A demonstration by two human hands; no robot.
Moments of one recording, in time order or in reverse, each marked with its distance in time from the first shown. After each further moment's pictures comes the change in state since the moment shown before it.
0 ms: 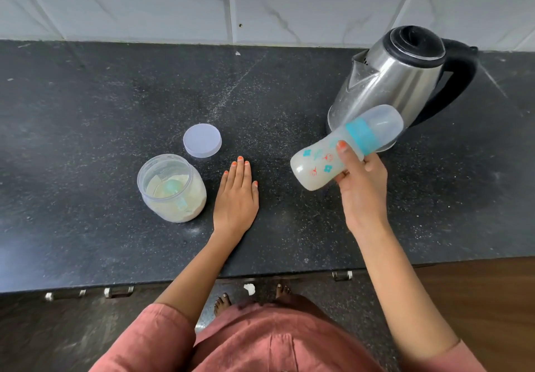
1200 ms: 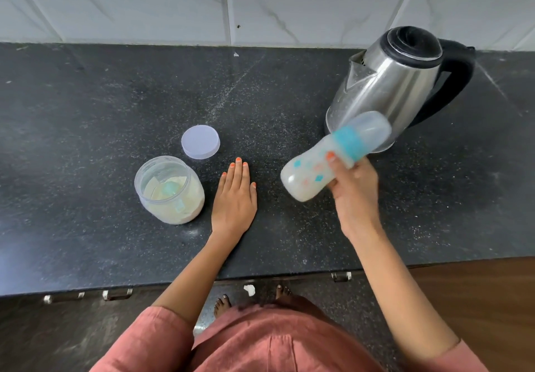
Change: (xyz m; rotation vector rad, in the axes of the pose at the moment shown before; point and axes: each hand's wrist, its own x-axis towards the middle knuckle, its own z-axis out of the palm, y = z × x) left_hand 0.001 -0.001 0.002 0.016 0.013 0.007; right_hand -0.001 0.009 -0.004 -0.084 -0.021 -0.003
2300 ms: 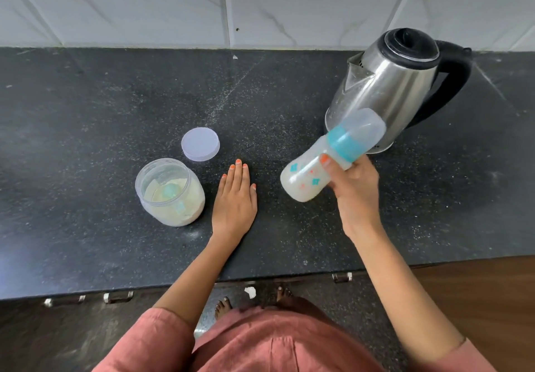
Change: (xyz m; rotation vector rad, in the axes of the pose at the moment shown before) left_hand 0.000 0.000 0.001 -0.007 0.007 -0.008; right_hand -0.002 -0.007 0.000 -0.052 -0.117 -0.083
